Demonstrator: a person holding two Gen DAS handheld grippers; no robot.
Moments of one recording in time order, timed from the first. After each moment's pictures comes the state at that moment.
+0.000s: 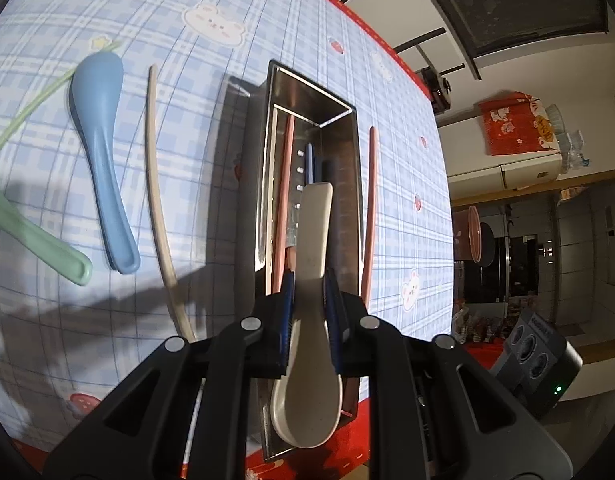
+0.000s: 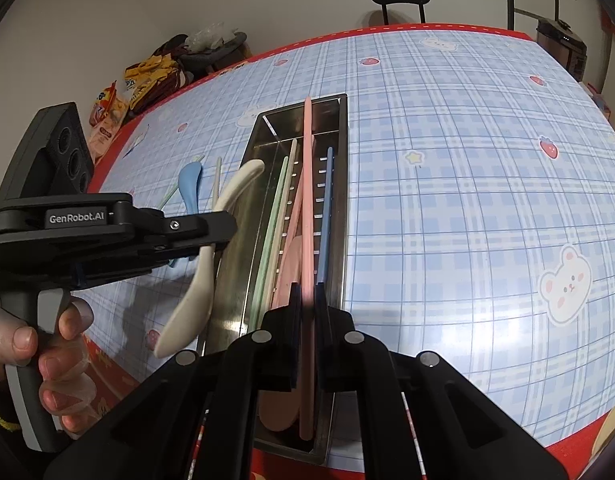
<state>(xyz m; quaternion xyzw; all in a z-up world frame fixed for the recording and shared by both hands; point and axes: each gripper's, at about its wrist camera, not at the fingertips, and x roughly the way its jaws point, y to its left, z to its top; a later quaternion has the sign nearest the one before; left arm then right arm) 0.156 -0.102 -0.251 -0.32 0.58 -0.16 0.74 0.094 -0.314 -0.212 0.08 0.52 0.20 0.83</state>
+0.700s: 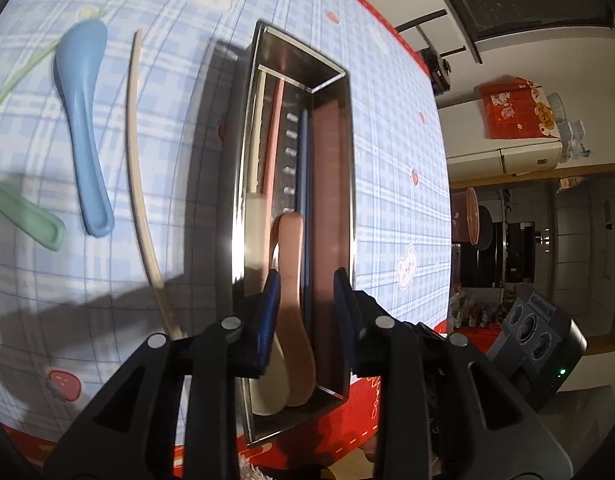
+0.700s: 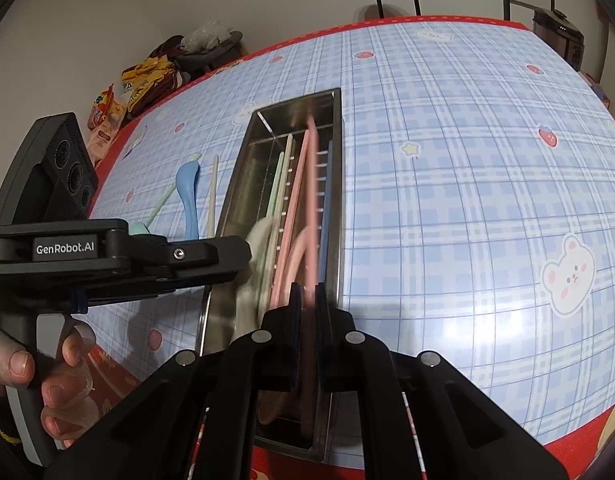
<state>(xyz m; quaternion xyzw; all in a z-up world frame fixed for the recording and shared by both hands) 0.154 -0.120 -0.256 -0.32 0.60 -0.17 0.72 0.093 -0.317 -0.212 0.09 0.53 0.20 0.82</state>
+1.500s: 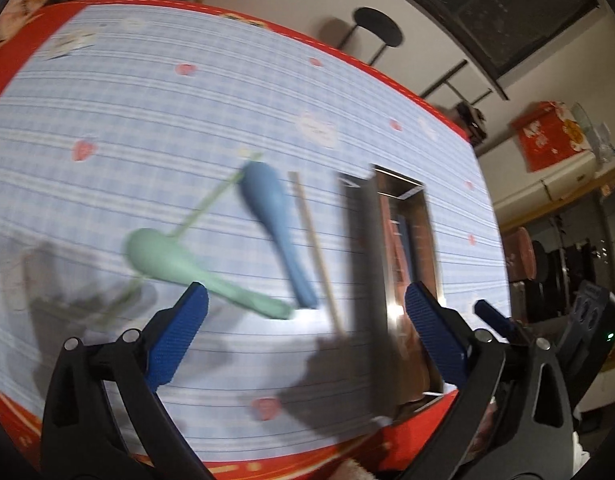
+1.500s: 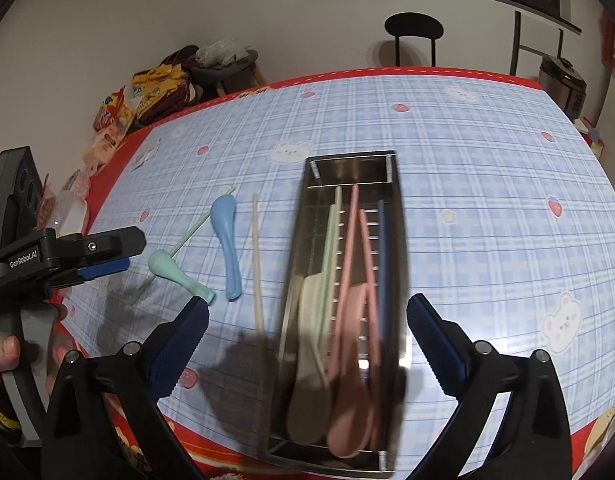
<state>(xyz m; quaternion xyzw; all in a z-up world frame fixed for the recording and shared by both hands) 0.119 0.018 -0.200 -0.23 0.52 -0.06 0.82 0.099 -0.253 -0.172 0.05 0.49 0.19 0.85</state>
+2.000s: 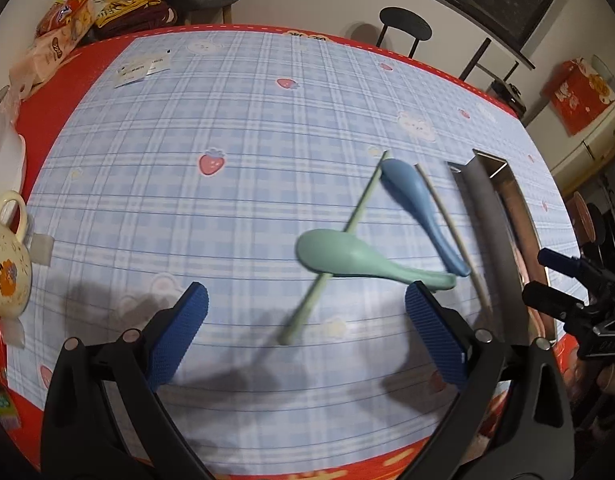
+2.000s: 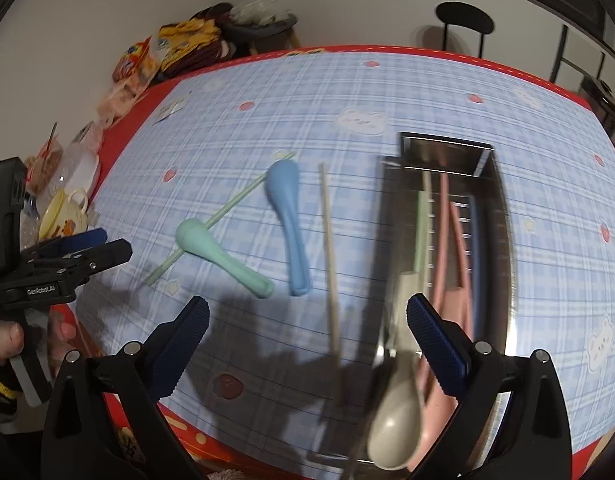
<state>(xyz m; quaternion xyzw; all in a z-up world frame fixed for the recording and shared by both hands) 0.087 0.104 -0.225 -0.11 0.52 -0.02 0.85 0.099 -0.169 -0.189 -0.01 0.52 0.23 0.82</state>
